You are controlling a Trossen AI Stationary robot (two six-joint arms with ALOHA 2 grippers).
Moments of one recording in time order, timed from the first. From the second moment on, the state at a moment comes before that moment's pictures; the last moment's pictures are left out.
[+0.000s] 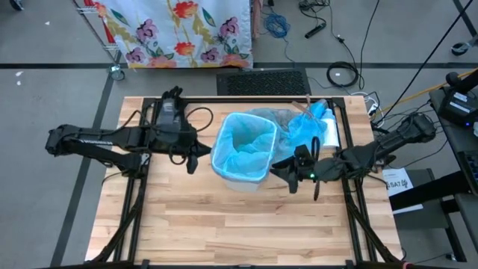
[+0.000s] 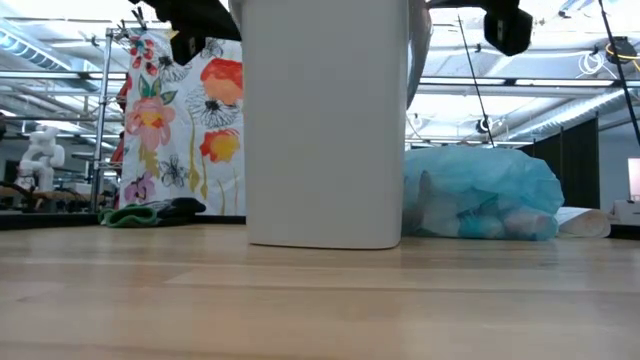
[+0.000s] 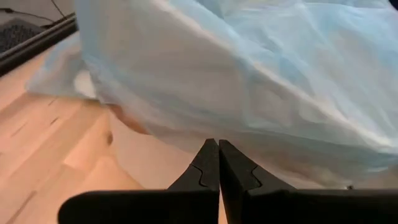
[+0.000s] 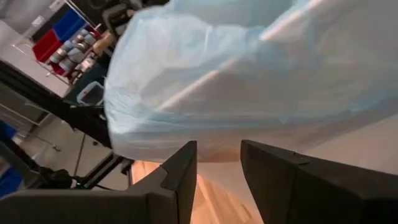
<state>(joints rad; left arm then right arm) -0.01 0.96 0.85 -0.35 -0.06 -0.41 0.42 1.08 0.80 -0.09 0.55 0.90</state>
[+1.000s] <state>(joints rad) -0.08 1.20 0.85 -0.31 -0.07 -0.44 0.45 1.31 0.80 -0.09 0.57 1.04</state>
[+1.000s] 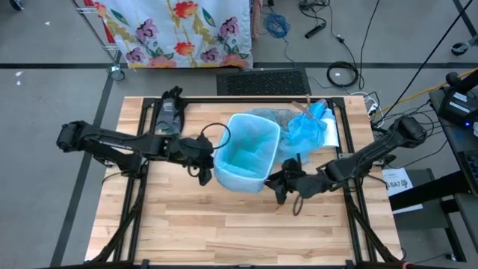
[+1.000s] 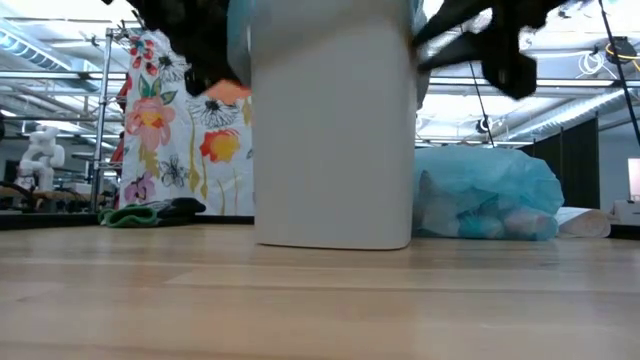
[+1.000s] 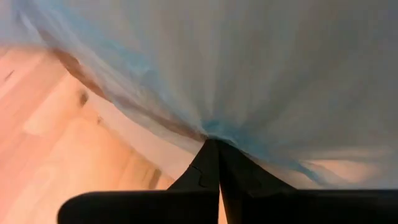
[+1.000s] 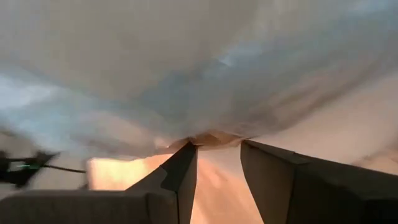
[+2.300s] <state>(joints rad) -0.10 1.05 0.85 -0.49 -0.12 -0.41 0.51 1.16 0.80 -0.29 0.42 1.08</state>
